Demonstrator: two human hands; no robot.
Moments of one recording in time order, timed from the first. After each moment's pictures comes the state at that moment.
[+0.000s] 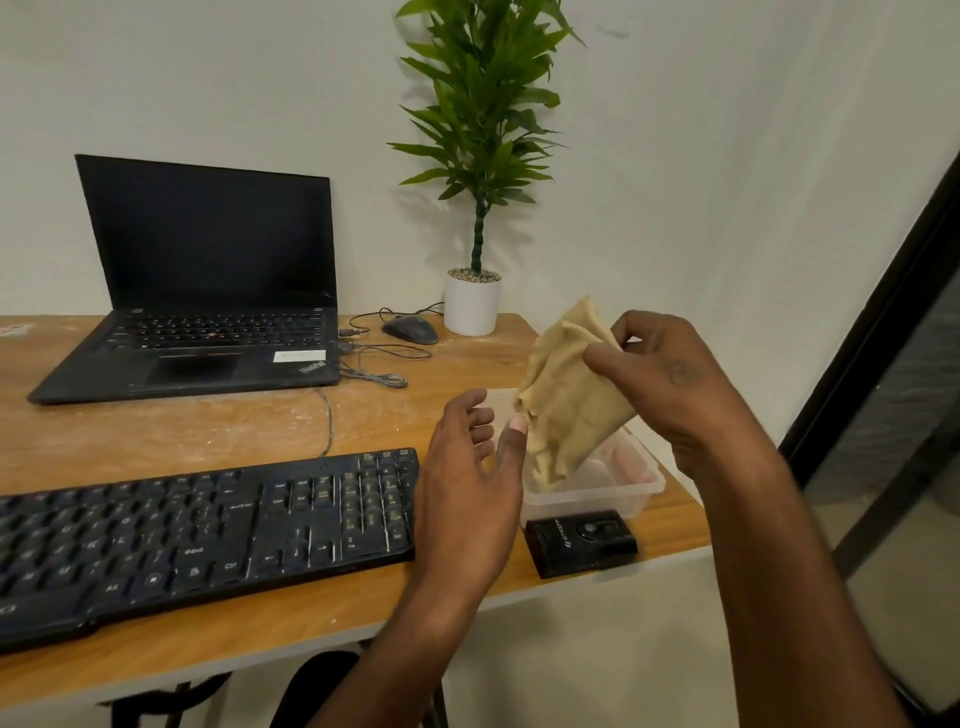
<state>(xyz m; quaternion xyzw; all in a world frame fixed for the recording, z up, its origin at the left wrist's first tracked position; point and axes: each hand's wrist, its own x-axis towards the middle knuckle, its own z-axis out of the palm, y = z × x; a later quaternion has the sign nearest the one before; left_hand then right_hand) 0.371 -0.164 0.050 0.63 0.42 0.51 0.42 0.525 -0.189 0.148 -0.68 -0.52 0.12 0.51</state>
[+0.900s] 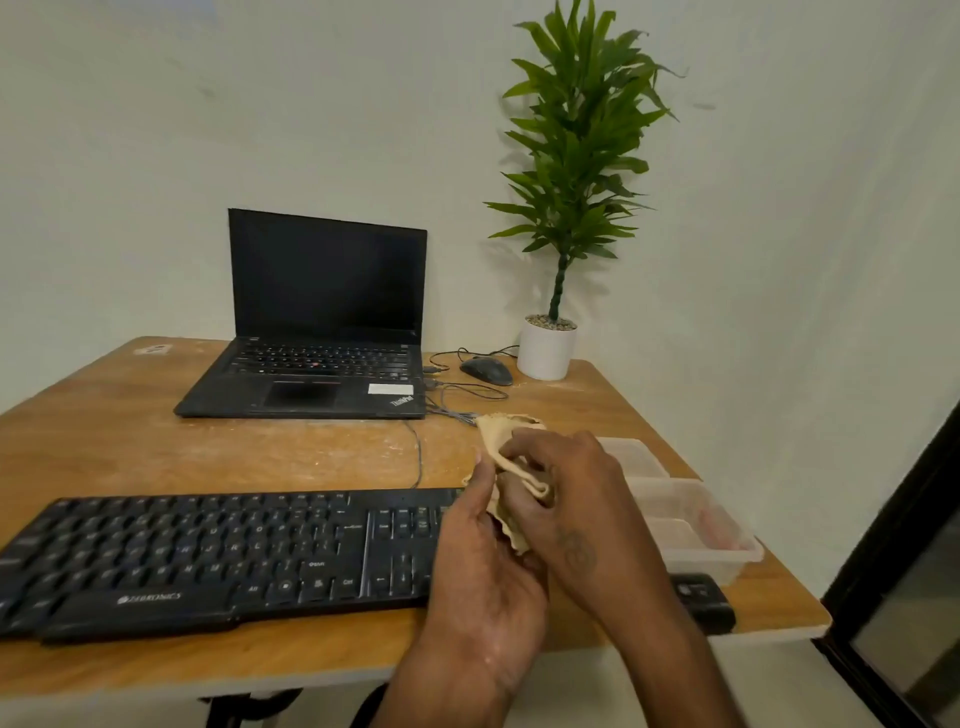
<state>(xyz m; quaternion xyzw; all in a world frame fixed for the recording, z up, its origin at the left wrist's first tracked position) 0.308 -0.182 0.079 0.09 0.18 0.51 0.84 0.396 -0.182 0.101 -0.65 -0.66 0.01 0.37</state>
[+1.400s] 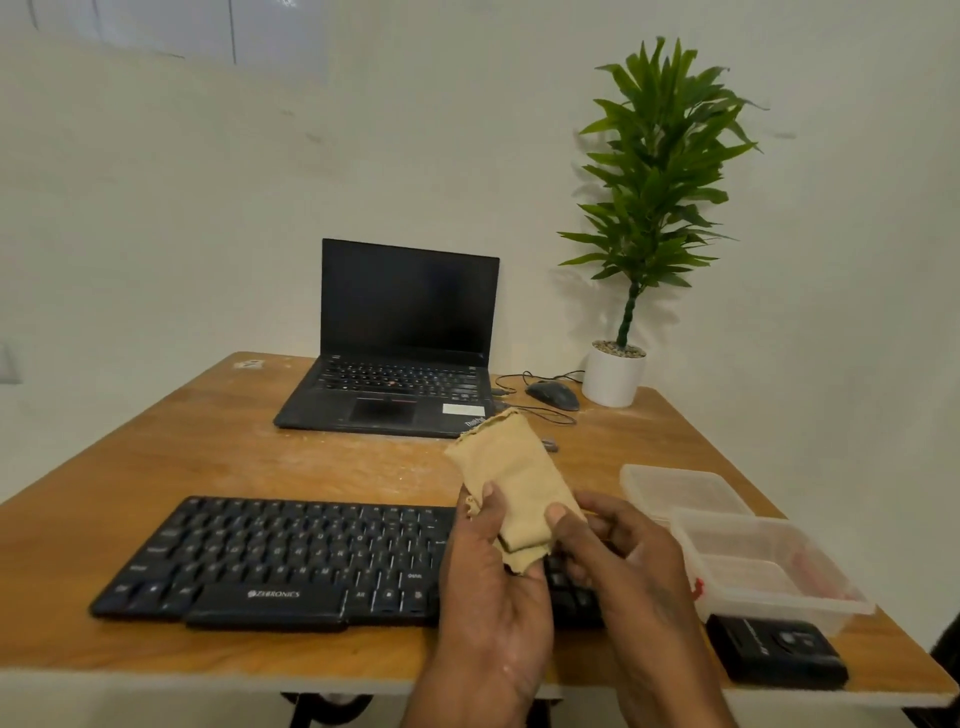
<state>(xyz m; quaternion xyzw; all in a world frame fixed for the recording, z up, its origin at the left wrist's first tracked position) 0.253 -0.157 0.068 0.05 0.16 0.63 0.76 0.345 -0.185 0.074 -0.57 -0.41 0.35 0.62</state>
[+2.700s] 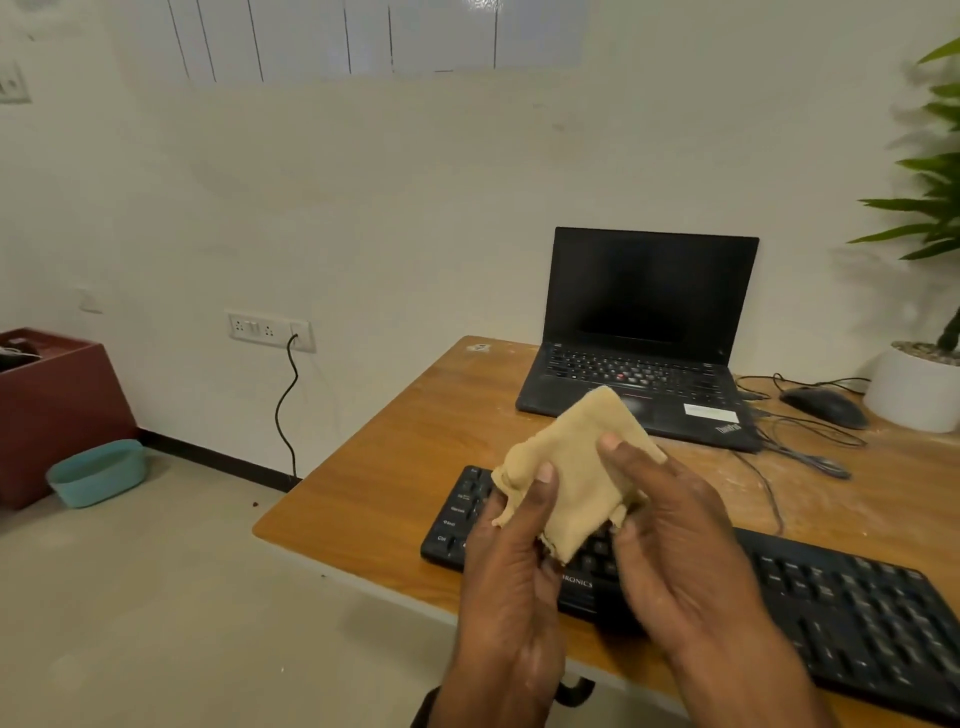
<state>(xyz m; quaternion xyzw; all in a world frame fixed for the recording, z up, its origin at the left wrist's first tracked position) 0.061 -0.156 0.055 0.16 0.29 0.71 0.62 0.155 -0.130 0.087 -0.29 -0.29 0.67 0.62</state>
